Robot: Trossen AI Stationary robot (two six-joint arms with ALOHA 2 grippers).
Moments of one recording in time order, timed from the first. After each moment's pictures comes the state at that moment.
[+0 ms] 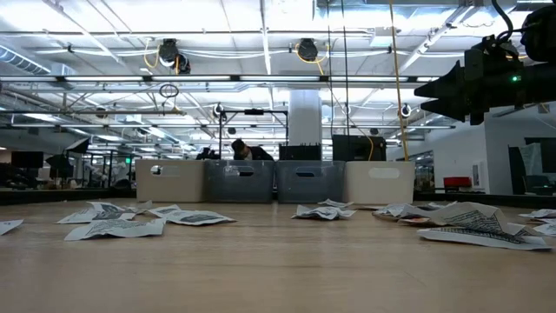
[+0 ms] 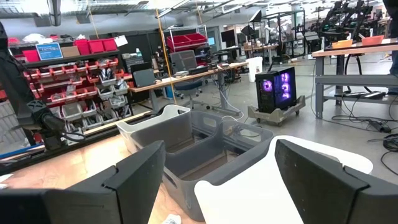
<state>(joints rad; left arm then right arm) -0.86 1.66 0.99 -0.93 0.13 -0.16 -0.50 0.02 0.01 0.07 0.10 0.17</state>
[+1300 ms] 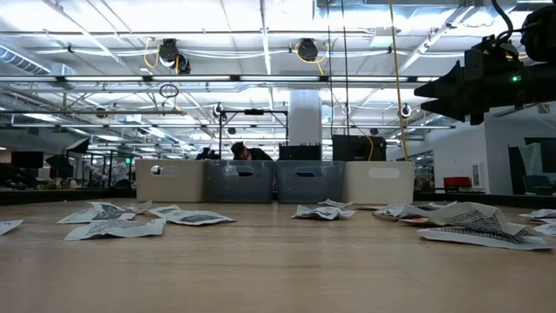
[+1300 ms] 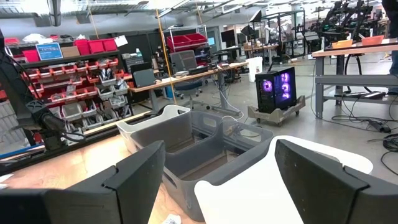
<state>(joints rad) -0.86 1.70 0.95 -0.94 0.13 -0.14 -0.50 0.02 0.01 0.07 0.10 0.17</state>
